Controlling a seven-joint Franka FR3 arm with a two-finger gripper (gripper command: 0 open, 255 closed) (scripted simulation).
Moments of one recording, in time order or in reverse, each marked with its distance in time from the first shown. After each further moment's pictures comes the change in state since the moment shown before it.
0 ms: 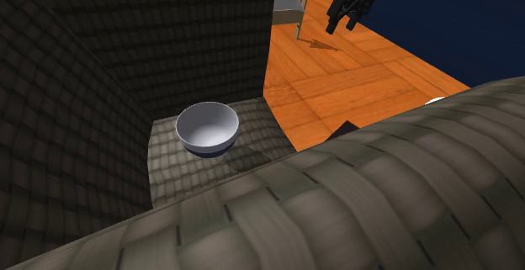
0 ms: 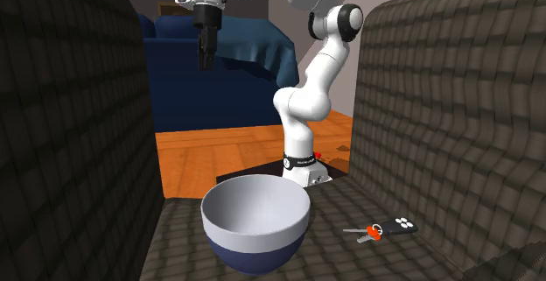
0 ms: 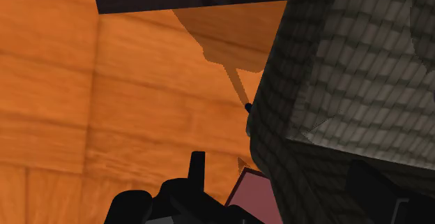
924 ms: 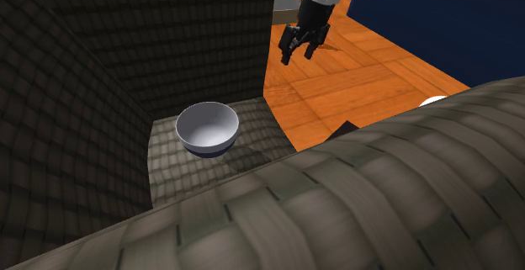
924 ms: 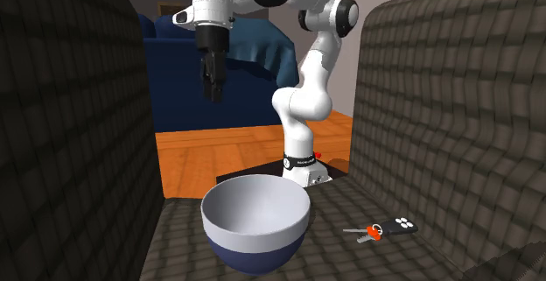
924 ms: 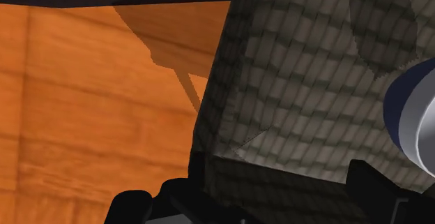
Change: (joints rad) arm 0.088 0.158 0.200 -0.054 0.127 0.194 0.198
